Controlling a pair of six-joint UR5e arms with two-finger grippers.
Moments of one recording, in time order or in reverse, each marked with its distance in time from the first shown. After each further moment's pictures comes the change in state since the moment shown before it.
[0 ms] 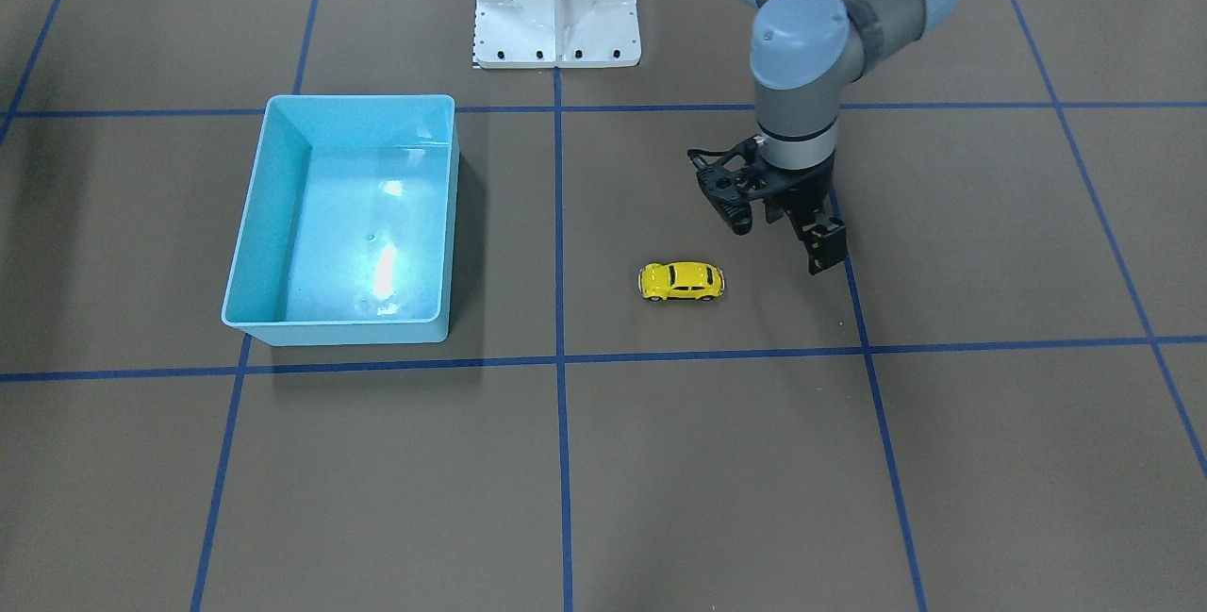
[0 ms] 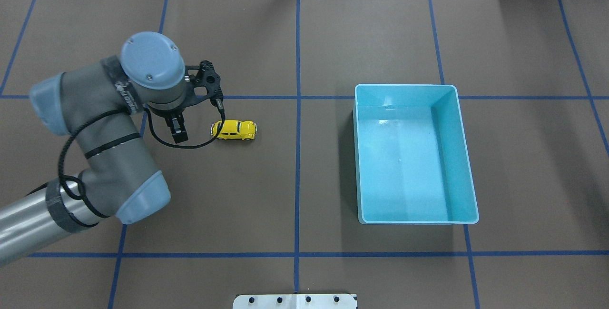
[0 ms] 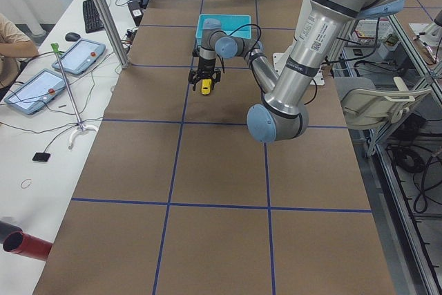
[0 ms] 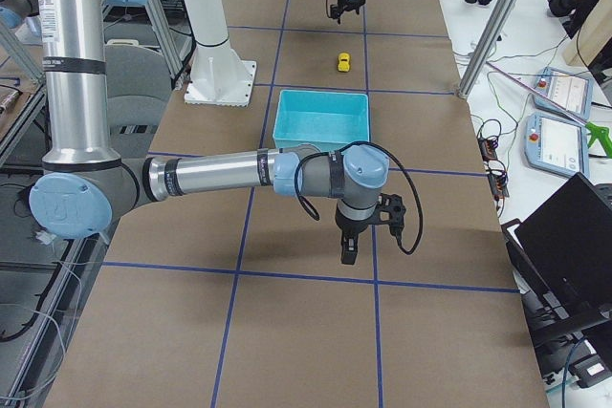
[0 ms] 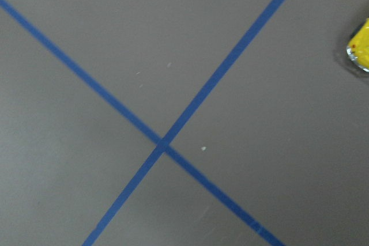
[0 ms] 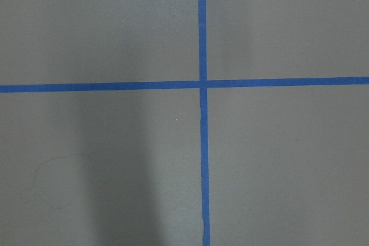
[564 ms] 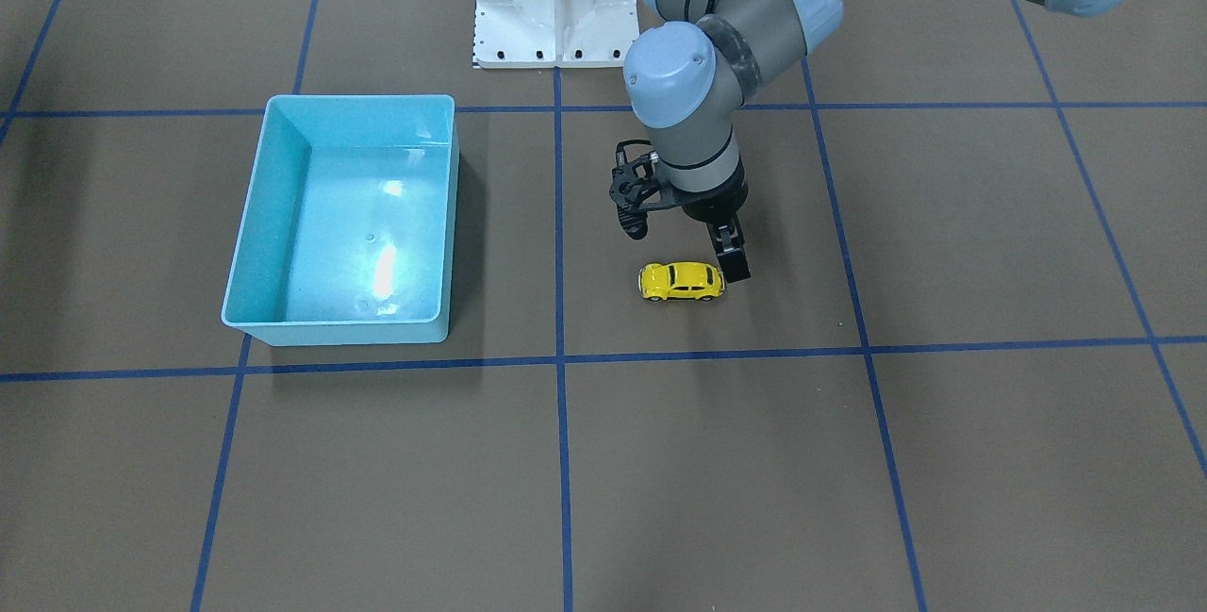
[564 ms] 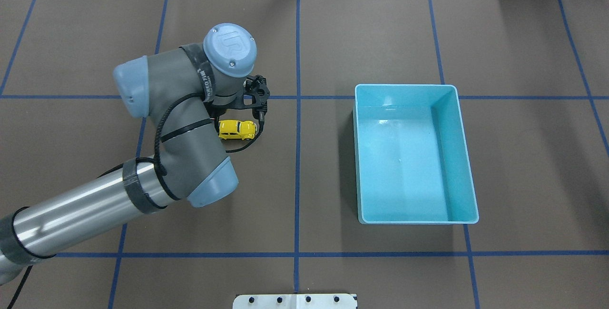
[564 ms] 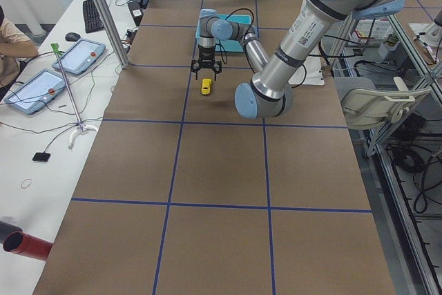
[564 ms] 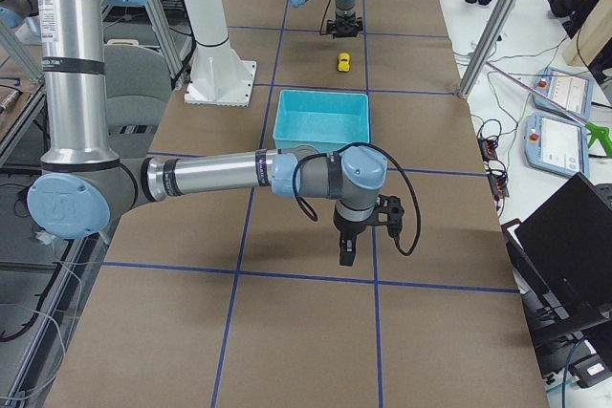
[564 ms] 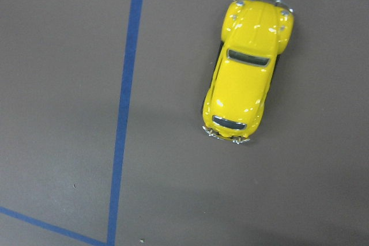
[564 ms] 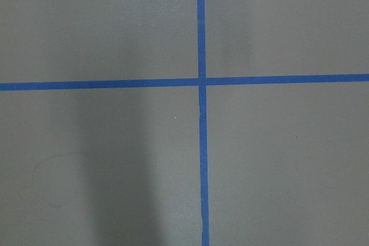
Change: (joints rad) left arm 0.024 -0.225 0.227 0.142 -0.069 0.289; right arm 0.000 -0.007 0.003 0.001 -0.007 0.002
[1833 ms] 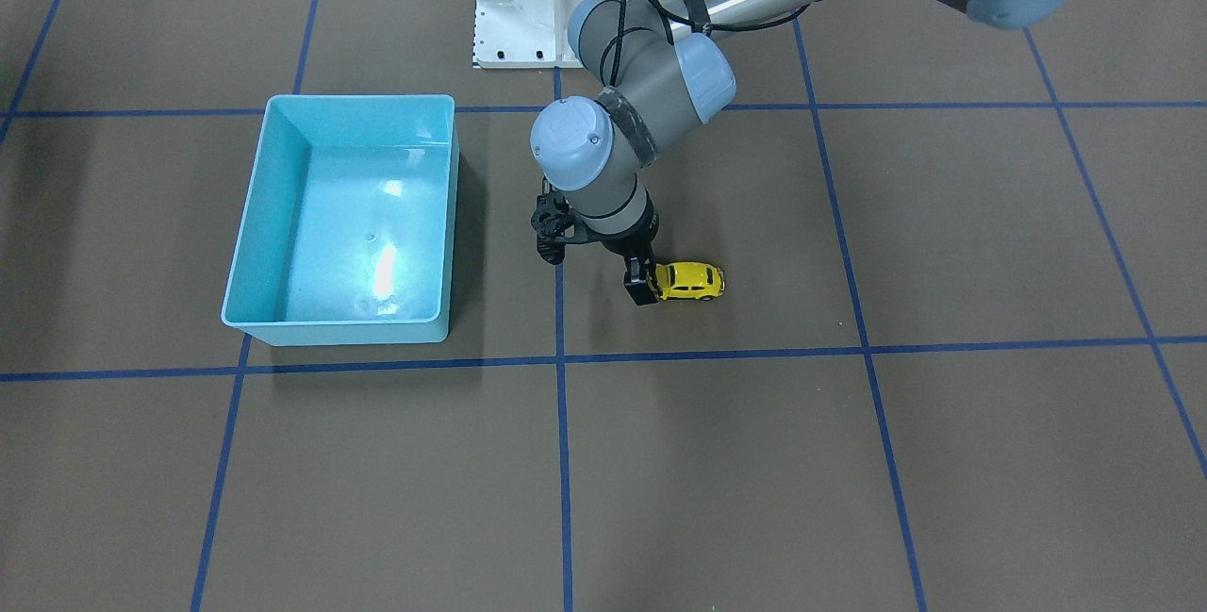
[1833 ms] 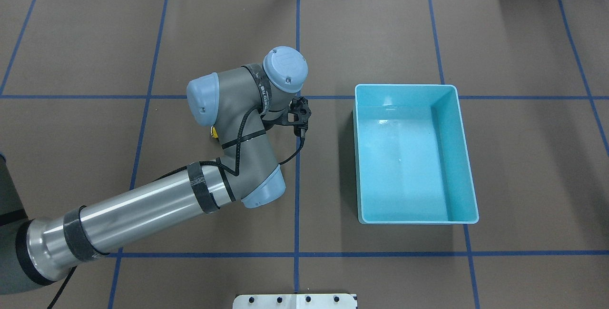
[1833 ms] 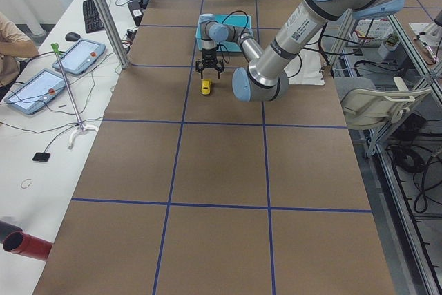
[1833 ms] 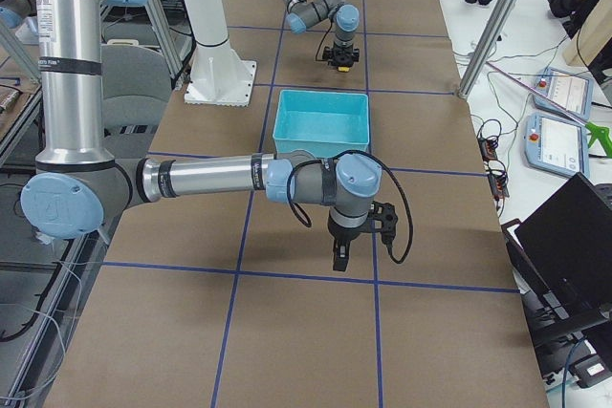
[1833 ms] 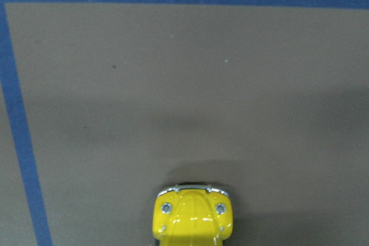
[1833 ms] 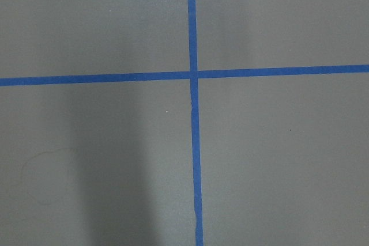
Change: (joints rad) left arm 0.071 -0.129 0.264 -0.167 -0.031 0.020; right arm -0.002 -0.029 -0.002 0.009 0.000 0.011
